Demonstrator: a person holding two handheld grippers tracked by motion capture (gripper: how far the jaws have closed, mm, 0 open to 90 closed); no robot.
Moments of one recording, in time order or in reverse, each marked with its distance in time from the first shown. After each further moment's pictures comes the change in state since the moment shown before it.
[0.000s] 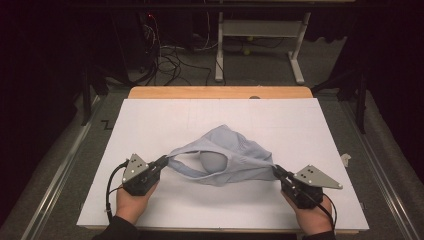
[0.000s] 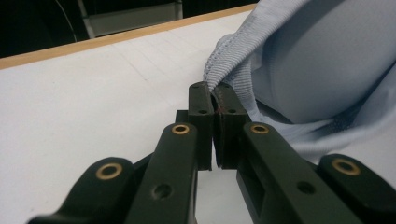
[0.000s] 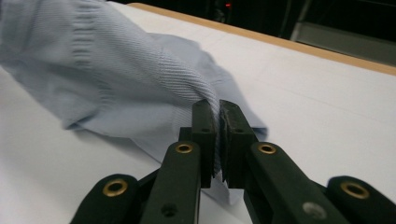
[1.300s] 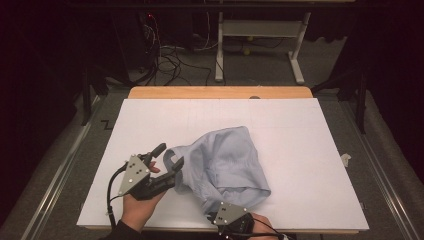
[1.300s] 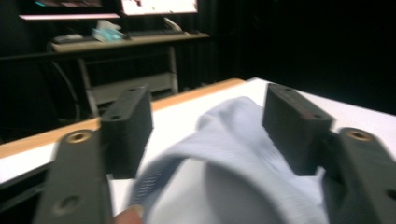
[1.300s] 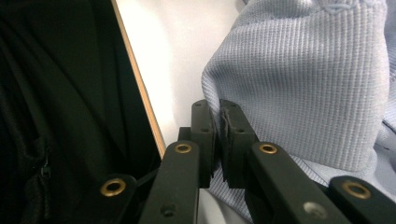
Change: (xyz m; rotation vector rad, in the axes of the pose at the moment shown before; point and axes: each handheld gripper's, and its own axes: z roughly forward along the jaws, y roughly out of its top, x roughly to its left) left arm -0.050 0.041 -0.018 -0.235 -0.042 0.051; right arm 0.149 -0.023 0.057 0.283 0.462 -0.406
